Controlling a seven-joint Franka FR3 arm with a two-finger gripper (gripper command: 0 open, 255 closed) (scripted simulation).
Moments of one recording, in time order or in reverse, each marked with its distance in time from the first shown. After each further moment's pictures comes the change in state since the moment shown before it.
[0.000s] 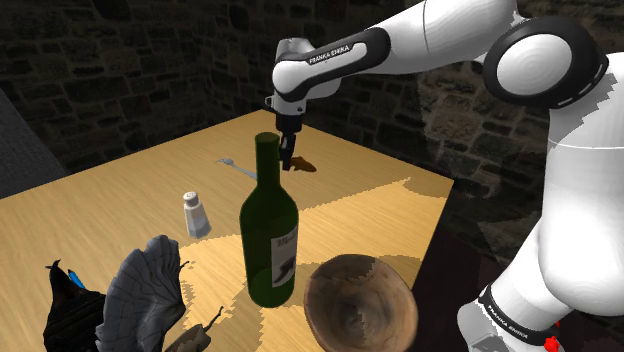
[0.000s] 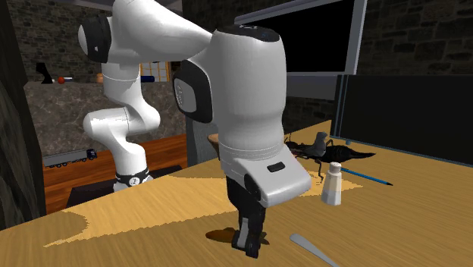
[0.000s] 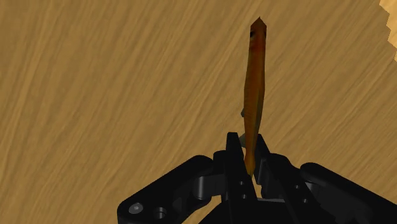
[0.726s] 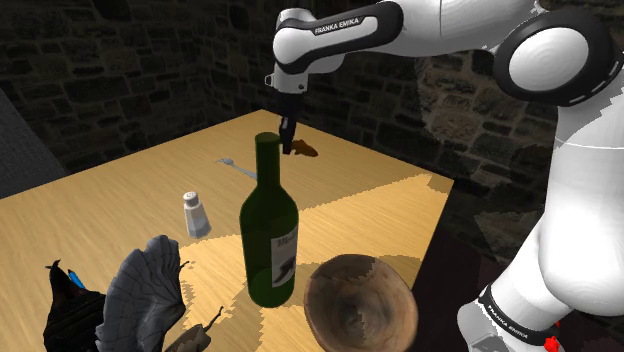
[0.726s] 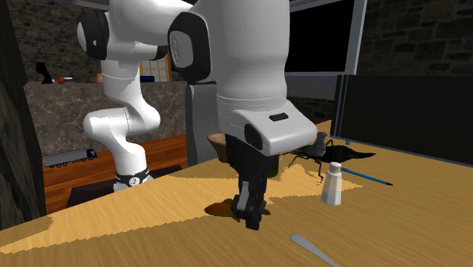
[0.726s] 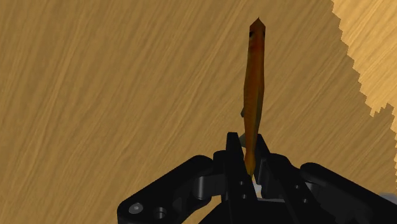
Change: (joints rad) arm -0.002 -0.039 0.000 0.092 -0.002 -0.130 0.014
